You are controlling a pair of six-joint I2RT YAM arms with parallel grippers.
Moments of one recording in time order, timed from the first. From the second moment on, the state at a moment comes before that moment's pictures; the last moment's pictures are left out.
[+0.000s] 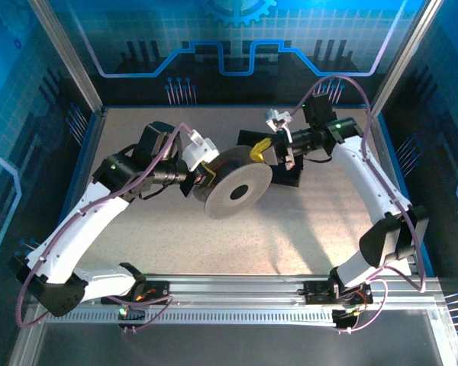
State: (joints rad) left arm -0.57 1.22 1.45 -0.97 0.37 0.18; right arm 0.32 1.58 1.61 -1.00 -1.25 -0.60
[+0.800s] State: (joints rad) left arm -0.55 1.25 1.38 -1.01 0.43 0.17; right arm 0.41 1.61 1.61 -1.10 -1.08 -0.58
